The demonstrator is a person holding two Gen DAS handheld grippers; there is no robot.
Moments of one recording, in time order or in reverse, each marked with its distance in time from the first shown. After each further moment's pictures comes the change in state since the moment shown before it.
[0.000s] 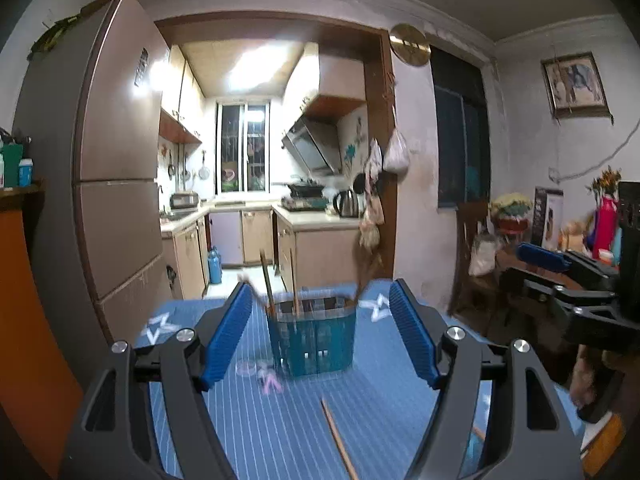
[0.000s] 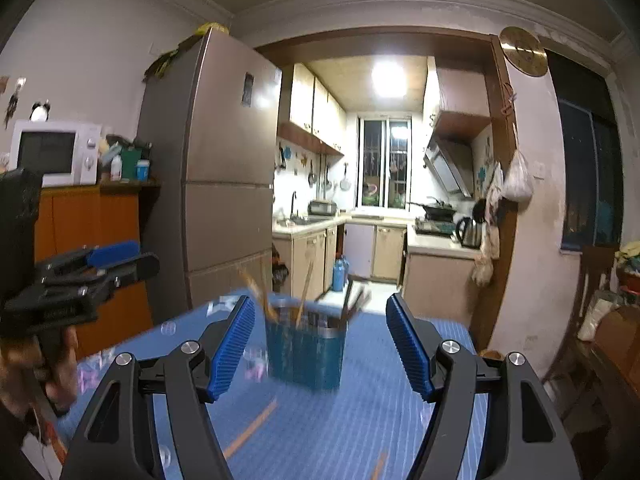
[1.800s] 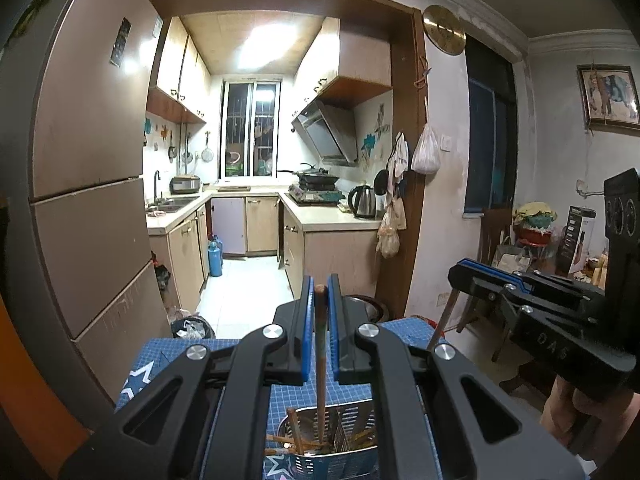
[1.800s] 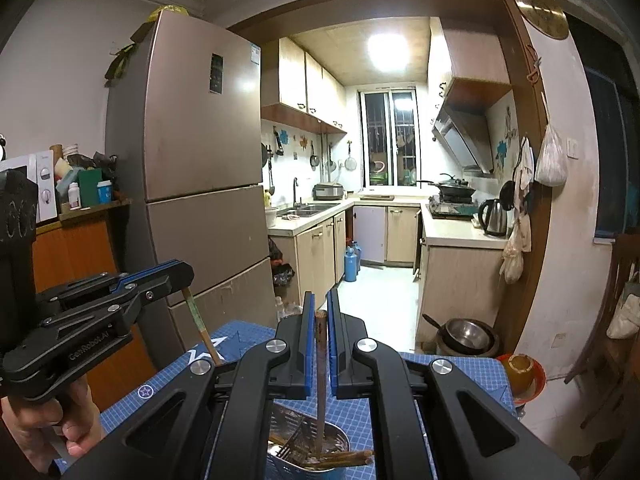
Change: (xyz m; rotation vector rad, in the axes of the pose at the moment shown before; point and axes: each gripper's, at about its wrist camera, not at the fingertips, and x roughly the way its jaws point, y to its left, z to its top) left arm 0.179 0.045 0.115 -0.053 0.063 0.018; right arm 0.242 -0.039 0.142 0.083 0.076 0.056
